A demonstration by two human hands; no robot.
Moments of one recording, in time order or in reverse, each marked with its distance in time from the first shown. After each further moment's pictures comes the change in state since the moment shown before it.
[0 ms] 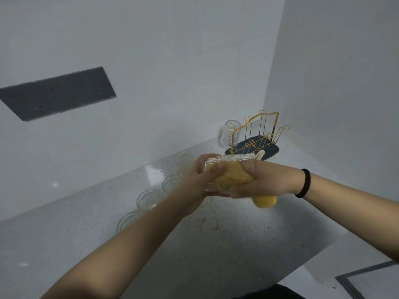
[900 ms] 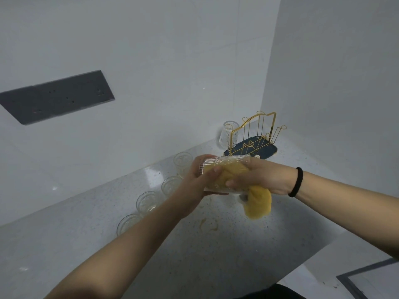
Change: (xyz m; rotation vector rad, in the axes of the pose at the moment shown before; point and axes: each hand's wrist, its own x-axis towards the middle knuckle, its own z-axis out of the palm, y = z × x) left_hand -0.002 -0.007 -0.003 0.030 0.002 0.064; right_hand 0.008 0.016 -0.001 0.461 0.041 0.088
